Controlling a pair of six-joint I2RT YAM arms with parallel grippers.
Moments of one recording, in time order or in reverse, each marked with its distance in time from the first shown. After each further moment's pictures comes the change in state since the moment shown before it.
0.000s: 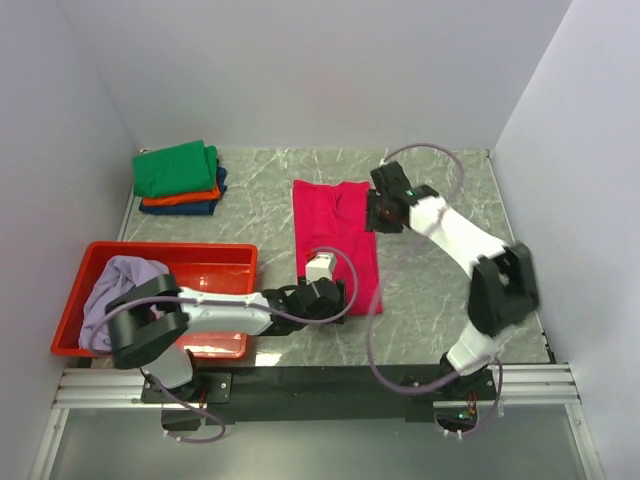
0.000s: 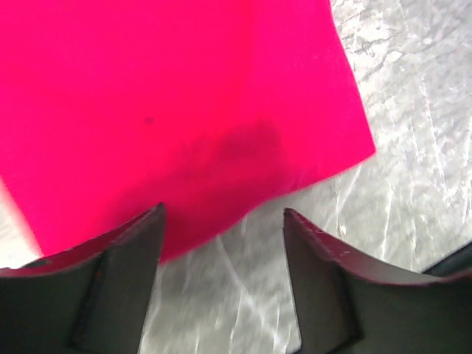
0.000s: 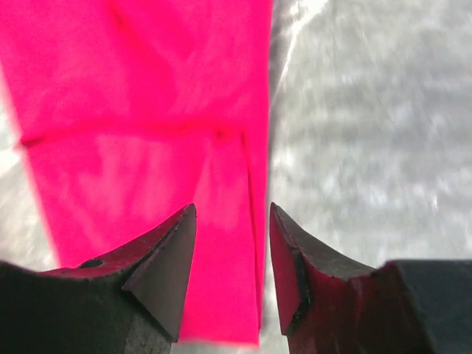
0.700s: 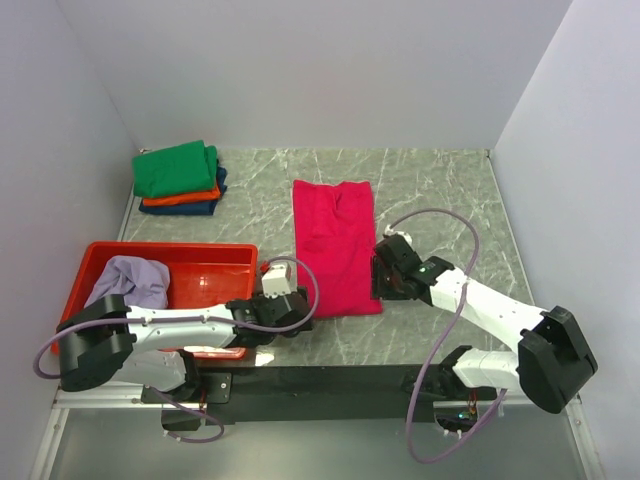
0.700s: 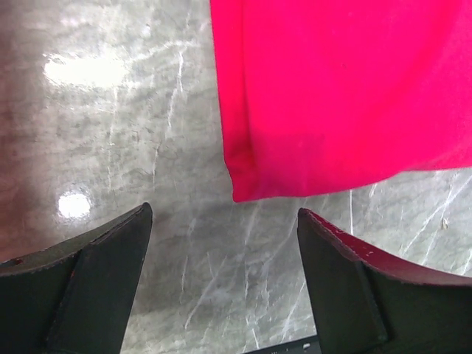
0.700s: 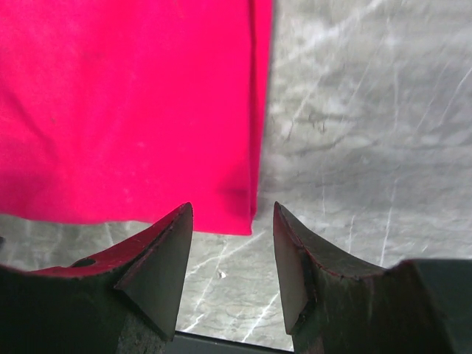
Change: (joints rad) left arm -0.010 -0.309 -0.186 -0.334 -0.144 -0.243; right arm 0.219 -0.533 -0.647 0.102 0.033 0.185
